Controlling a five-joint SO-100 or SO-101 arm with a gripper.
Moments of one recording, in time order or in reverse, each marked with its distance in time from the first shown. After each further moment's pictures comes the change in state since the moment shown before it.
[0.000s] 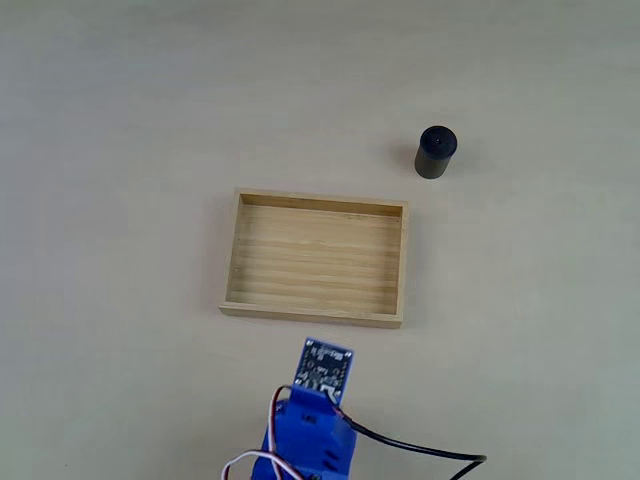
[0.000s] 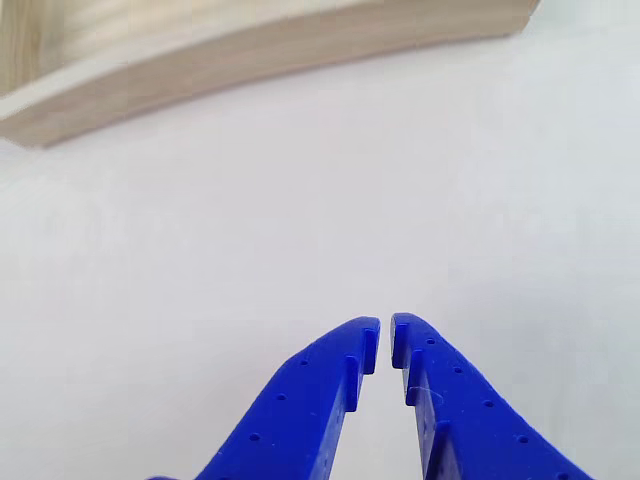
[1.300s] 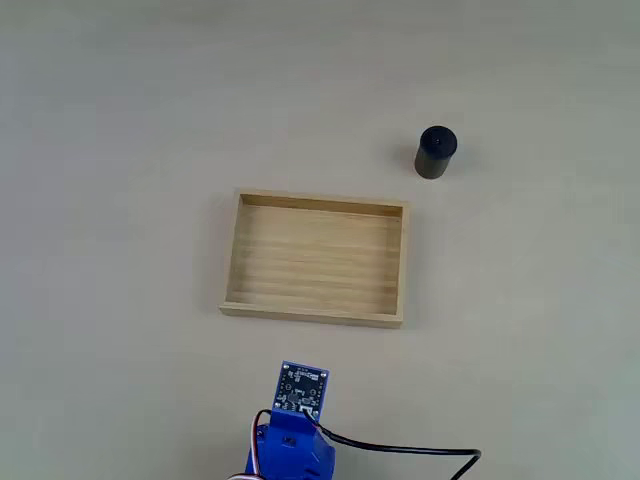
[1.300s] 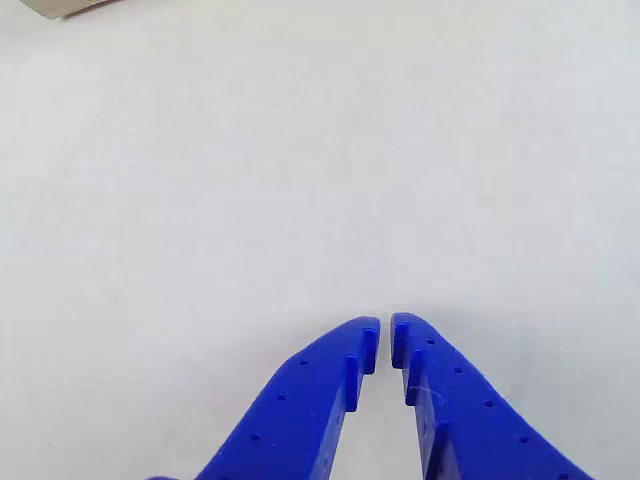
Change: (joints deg) arm -9.1 -27.4 19.5 15.7 -5.3
